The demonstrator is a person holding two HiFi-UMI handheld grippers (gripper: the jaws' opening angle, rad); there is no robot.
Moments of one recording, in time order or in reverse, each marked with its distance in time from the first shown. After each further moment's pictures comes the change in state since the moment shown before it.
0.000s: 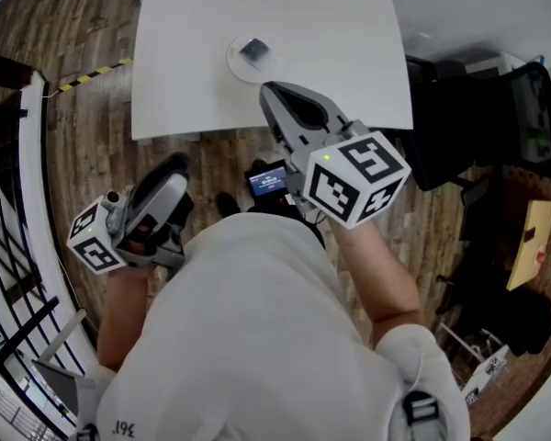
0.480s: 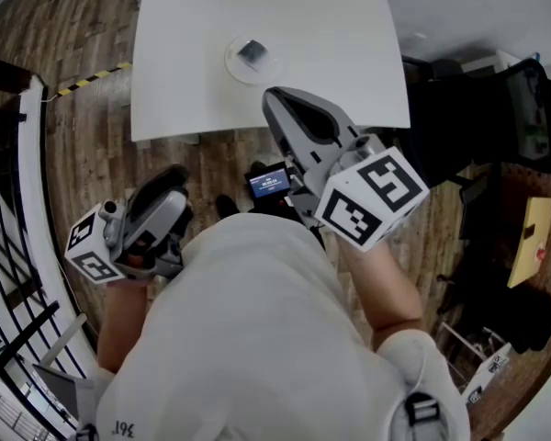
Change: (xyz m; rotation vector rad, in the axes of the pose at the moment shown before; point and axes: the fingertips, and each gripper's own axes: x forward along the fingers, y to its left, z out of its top) left arm 0.000 -0.026 -0.004 0.032 0.019 -0.068; right arm -0.028 0.026 0.026 0.000 -0.081 0.048
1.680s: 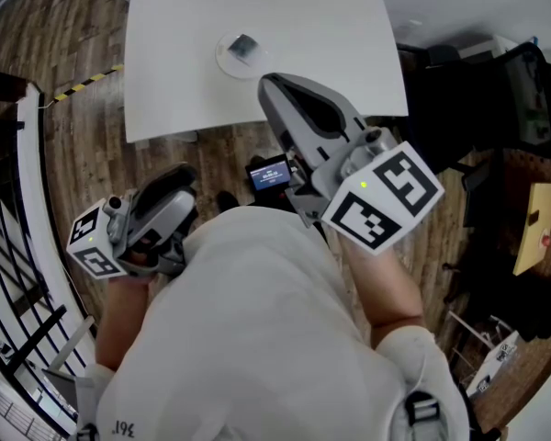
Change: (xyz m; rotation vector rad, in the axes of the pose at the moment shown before) left arm 0.014 0.000 -0.017 -0.042 0.082 -0.038; right arm -0.015 0.009 0.029 0.032 -0.091 0.020
